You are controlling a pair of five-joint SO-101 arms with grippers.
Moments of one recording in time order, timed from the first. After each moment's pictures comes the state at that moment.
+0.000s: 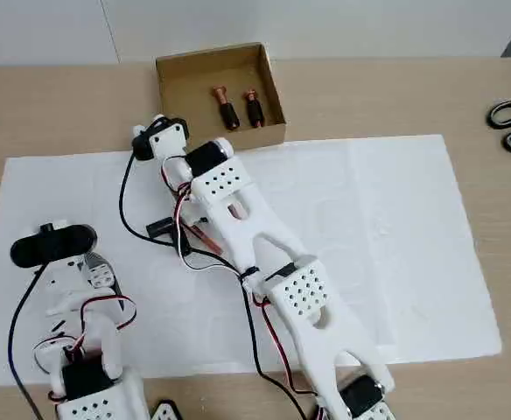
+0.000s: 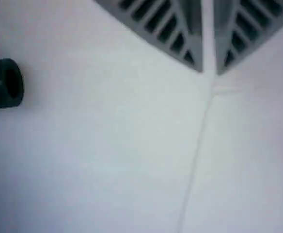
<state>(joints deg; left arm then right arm) -22.2 -103.3 96.9 51.1 3.9 -38.8 60.7 -62.9 89.5 4.6</state>
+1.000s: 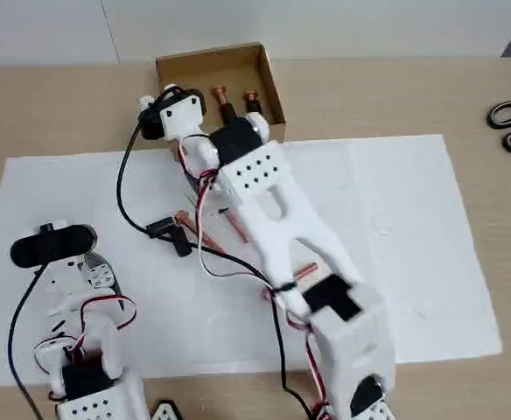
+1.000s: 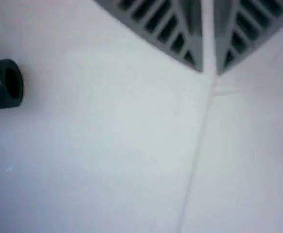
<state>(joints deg) -22.2 -103.3 96.9 51.1 3.9 -37.3 22.6 -37.4 96.5 6.5</state>
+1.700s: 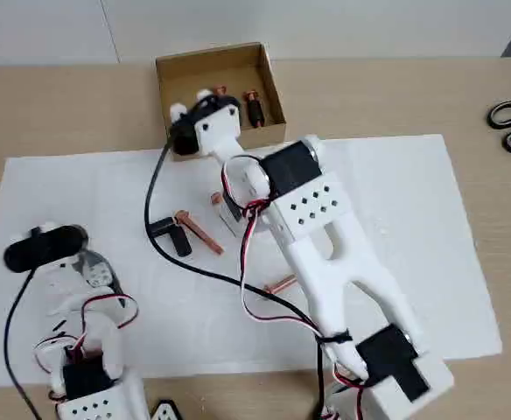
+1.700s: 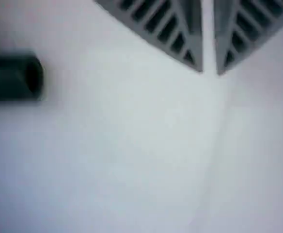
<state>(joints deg) -20.0 -103.3 96.8 53.8 10.1 -34.6 -3.0 -12.6 96.5 7.6</state>
